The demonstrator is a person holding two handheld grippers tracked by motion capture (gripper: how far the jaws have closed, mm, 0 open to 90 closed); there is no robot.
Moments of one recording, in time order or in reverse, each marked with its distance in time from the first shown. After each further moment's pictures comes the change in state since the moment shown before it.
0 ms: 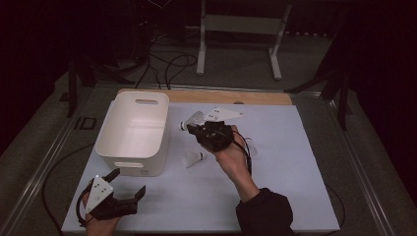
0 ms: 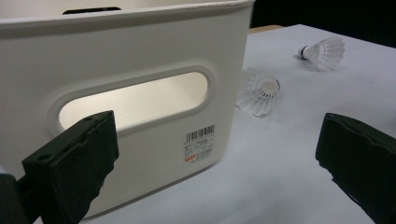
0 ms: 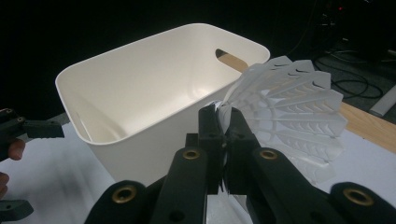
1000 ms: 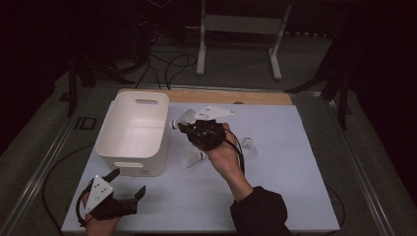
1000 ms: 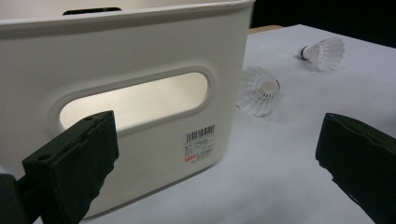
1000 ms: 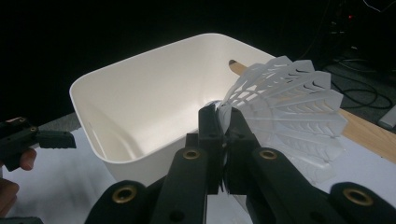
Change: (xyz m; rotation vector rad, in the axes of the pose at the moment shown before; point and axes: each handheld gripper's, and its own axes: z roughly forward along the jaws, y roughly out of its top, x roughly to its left) left arm 0.000 0.000 0.000 -0.002 0.001 -0.001; right arm 0.014 0.012 0.012 -0.013 0.023 -0.021
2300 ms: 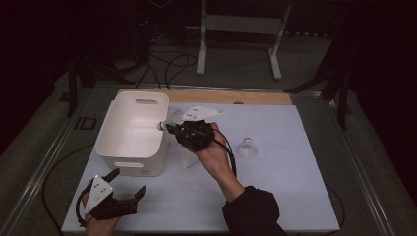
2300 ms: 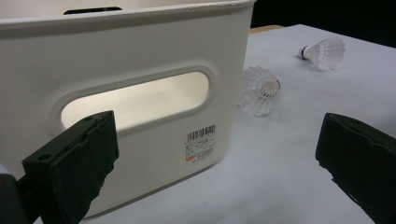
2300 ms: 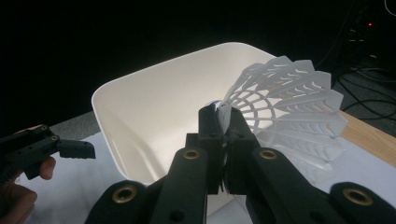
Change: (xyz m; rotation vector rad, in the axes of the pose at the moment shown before) left arm 0.001 0.000 -0.001 0.003 0.000 0.001; right arm 0.017 0.008 0.016 -0.012 0.054 -0.028
